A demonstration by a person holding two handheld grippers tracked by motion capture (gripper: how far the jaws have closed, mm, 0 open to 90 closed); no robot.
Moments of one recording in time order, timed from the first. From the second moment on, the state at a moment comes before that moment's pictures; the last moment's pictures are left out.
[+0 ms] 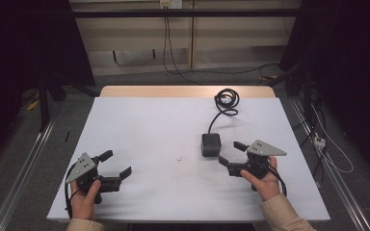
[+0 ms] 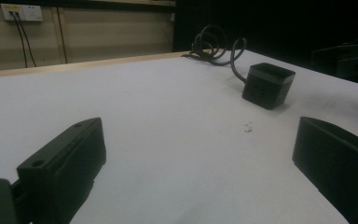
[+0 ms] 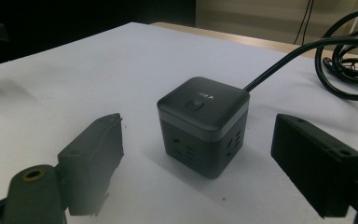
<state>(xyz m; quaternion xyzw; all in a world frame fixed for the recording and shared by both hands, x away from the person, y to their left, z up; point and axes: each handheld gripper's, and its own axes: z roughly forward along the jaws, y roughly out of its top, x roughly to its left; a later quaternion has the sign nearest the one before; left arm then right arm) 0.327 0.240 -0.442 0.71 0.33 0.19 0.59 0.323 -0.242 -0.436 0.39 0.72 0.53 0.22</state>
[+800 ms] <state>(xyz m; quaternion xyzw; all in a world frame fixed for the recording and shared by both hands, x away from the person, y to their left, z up) 0.327 0.241 -0.442 0.71 0.33 0.19 0.59 0.310 -0.258 -0.441 0.40 0.71 0.53 0.22</state>
